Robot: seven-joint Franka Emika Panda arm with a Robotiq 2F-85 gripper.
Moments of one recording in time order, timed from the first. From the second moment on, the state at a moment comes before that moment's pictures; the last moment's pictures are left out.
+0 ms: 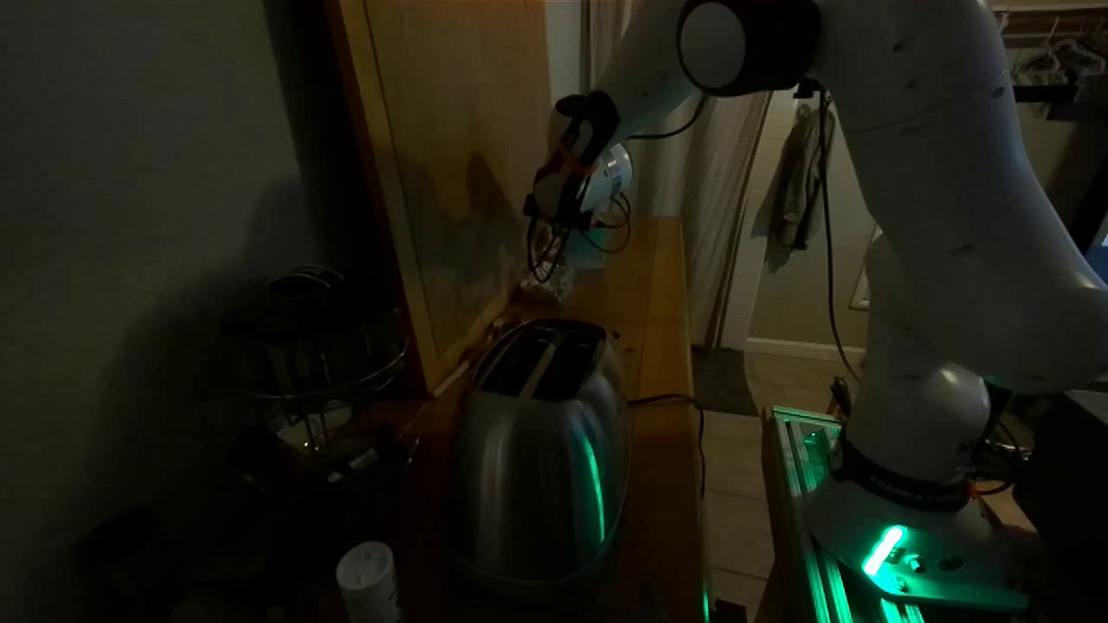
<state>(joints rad) 0.12 0.51 -0.85 -1.97 0.05 2.93 0.90</state>
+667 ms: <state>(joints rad) 0.34 0.30 -1.05 -2.21 -0.02 2.85 0.80</state>
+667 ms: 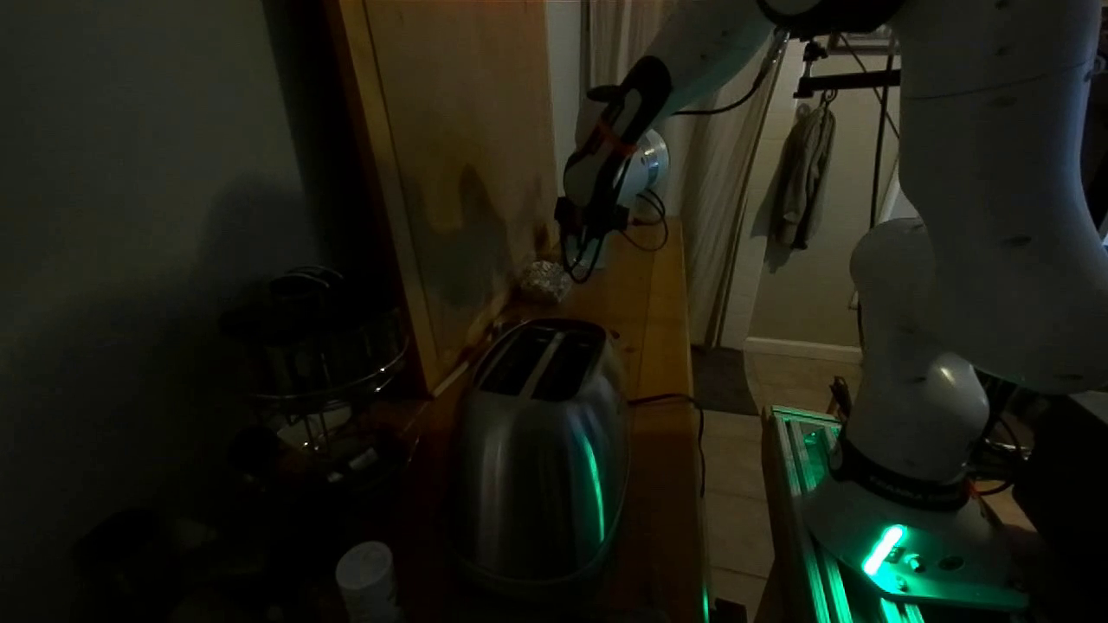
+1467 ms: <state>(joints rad) 0.42 0.18 -1.09 -2.32 -0.03 2.82 0.78</state>
